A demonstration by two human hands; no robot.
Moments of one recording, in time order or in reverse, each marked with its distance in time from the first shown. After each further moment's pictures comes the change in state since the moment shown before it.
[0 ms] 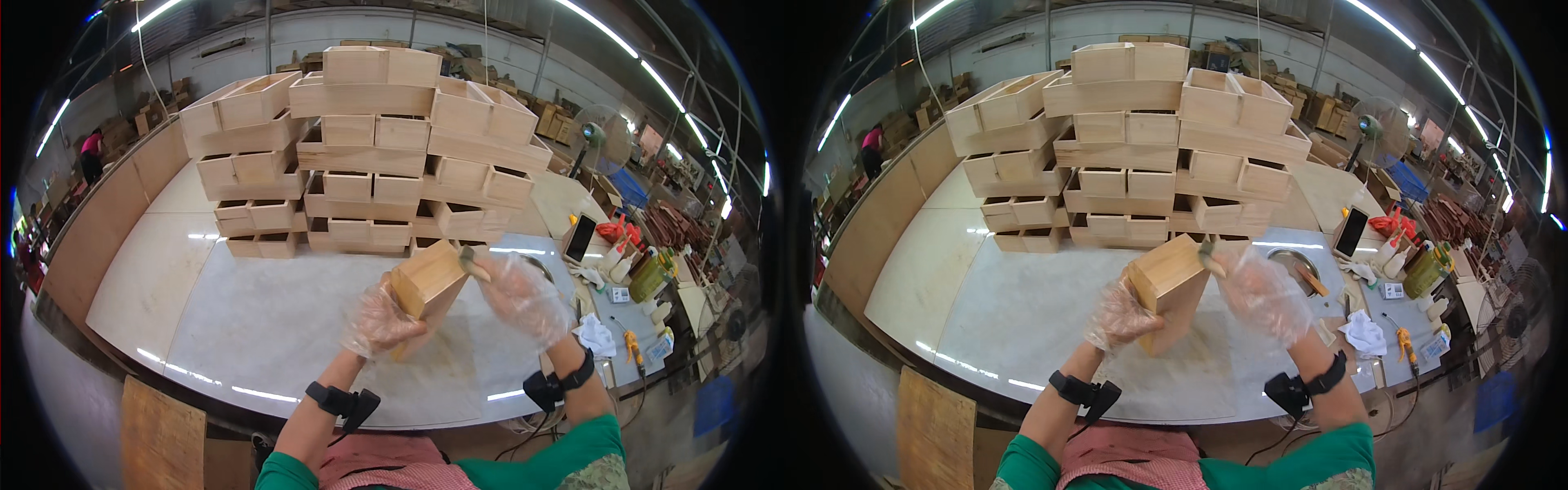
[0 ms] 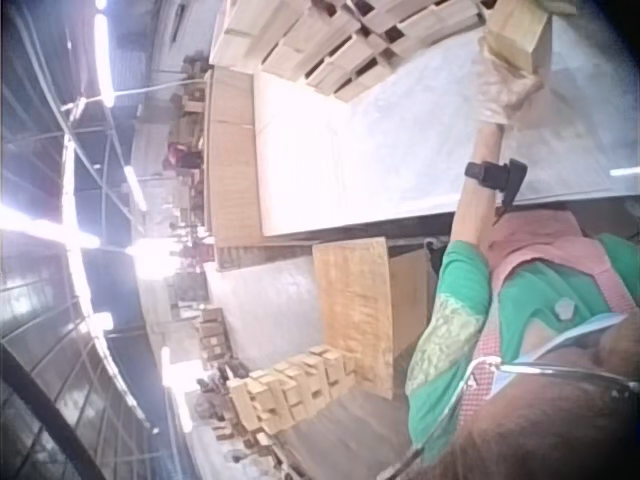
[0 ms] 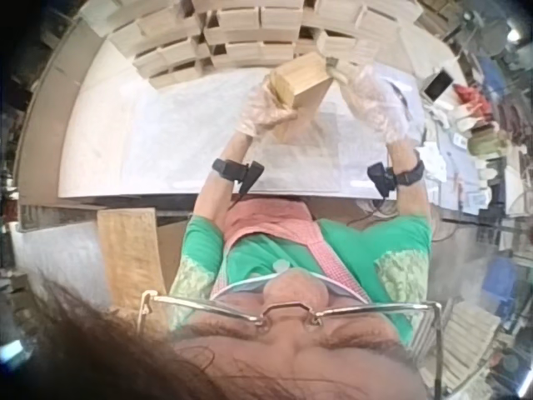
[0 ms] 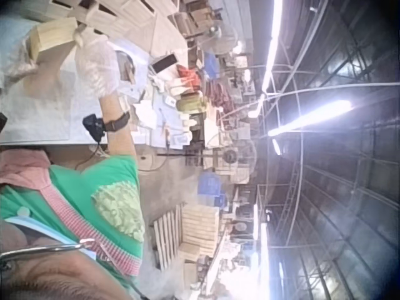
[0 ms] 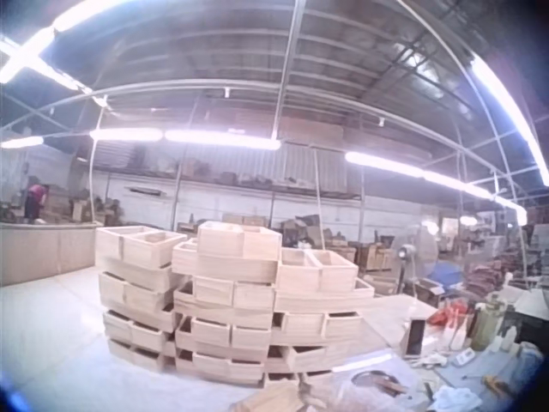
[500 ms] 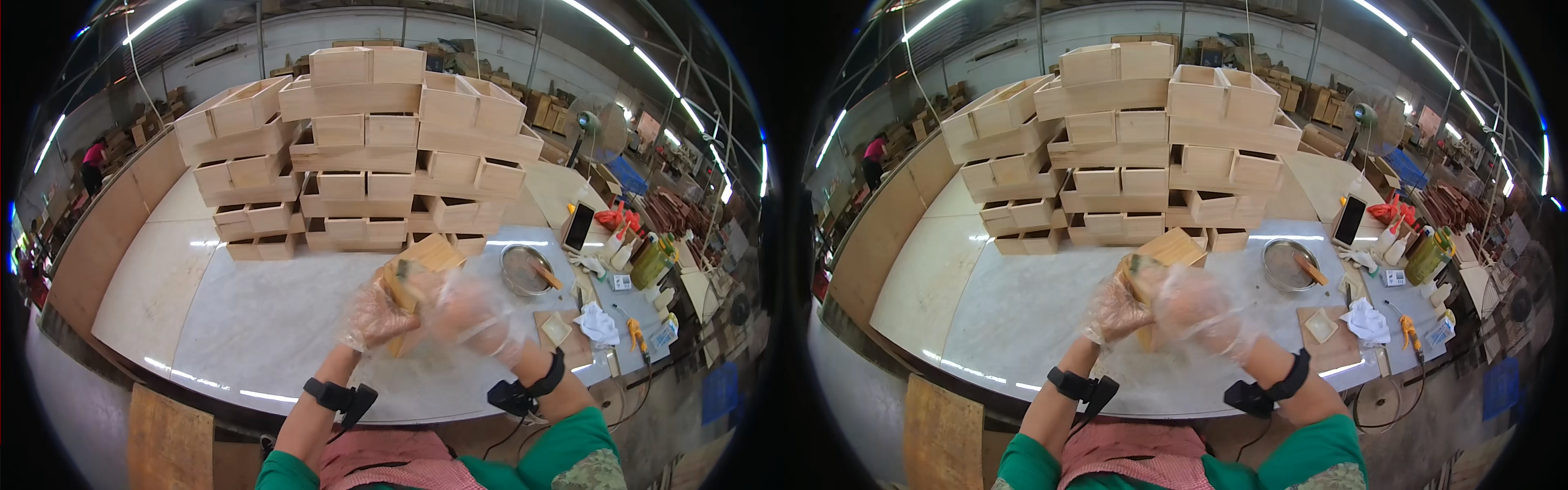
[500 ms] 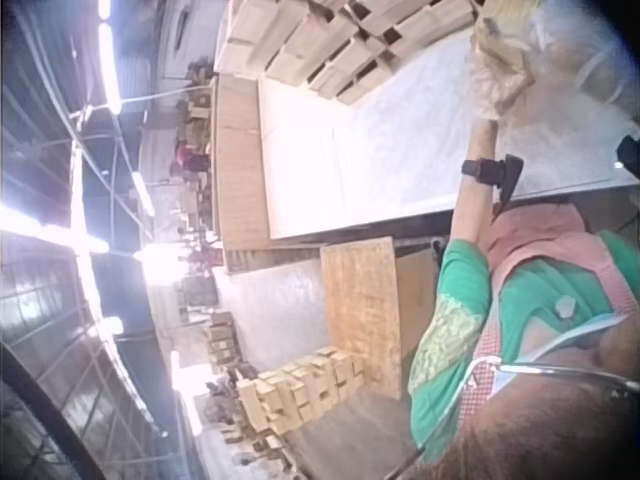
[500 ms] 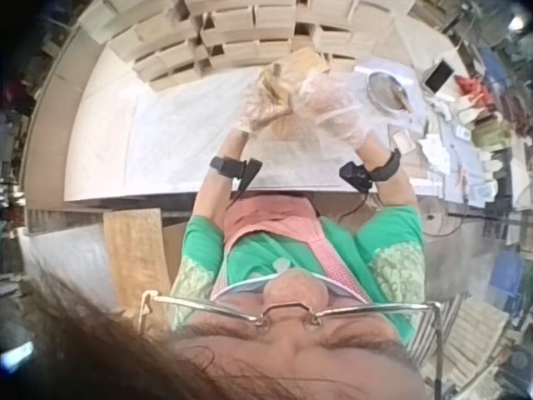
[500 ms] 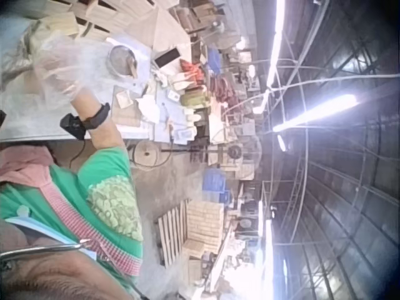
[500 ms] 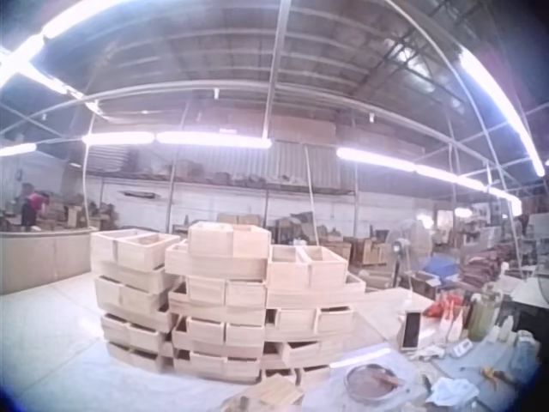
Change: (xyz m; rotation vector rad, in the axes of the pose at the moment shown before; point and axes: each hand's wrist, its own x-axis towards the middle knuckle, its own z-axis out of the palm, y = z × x) left_hand 0.003 0.013 -0.005 0.173 -0.070 -0.084; right_hand -0.001 -0.037 0.038 -0.020 0.204 -0.466
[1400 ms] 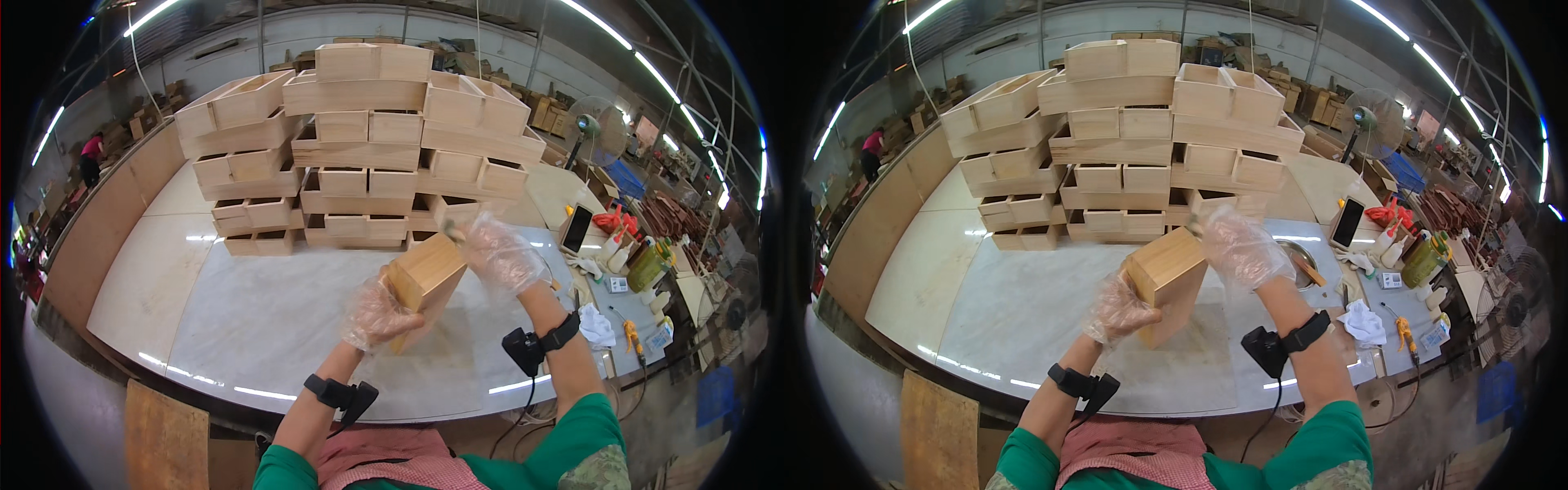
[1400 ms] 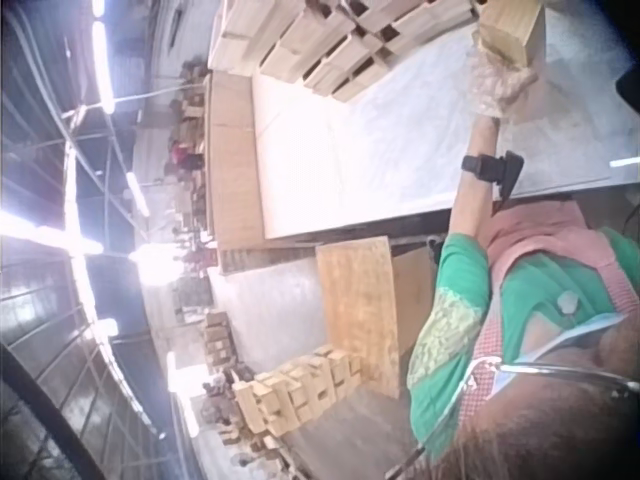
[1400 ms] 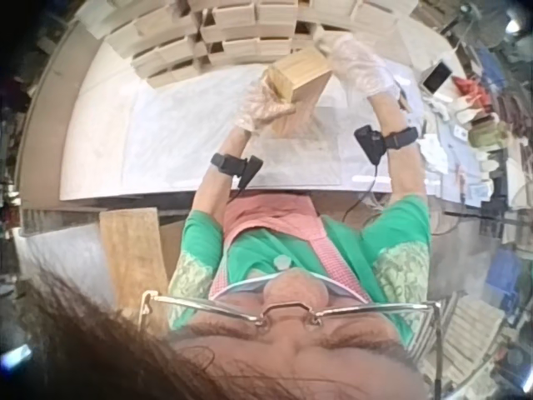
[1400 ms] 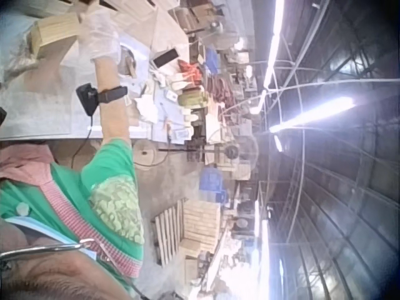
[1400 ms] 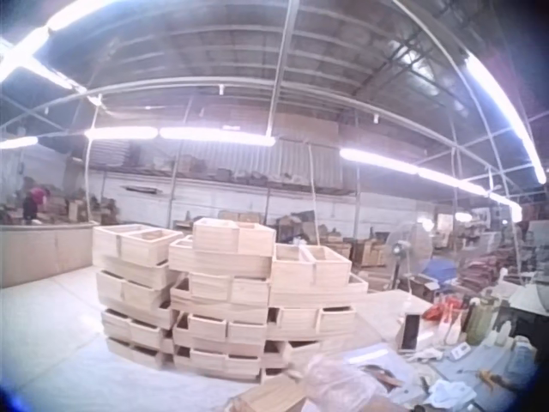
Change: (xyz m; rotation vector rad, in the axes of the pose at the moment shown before) left_hand -0.004 -0.003 0.003 -0.179 -0.003 0.063; right_hand 0.021 0.066 -0.010 -0.269 -0.307 0.317
